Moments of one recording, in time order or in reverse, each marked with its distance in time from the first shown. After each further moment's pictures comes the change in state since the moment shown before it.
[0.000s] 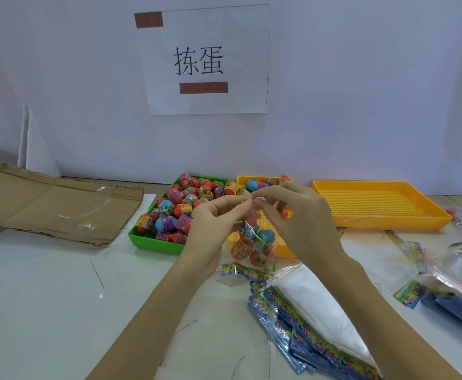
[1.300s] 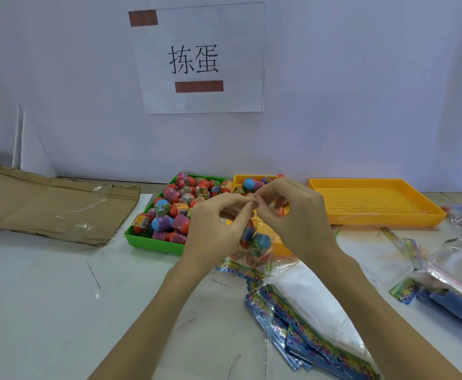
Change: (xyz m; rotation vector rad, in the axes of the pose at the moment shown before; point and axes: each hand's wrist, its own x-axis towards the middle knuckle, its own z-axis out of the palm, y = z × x) left_hand -0.001 -0.003 0.000 0.641 0.028 0.504; right_hand 0.001 0.002 0.001 0.106 0.018 -0.006
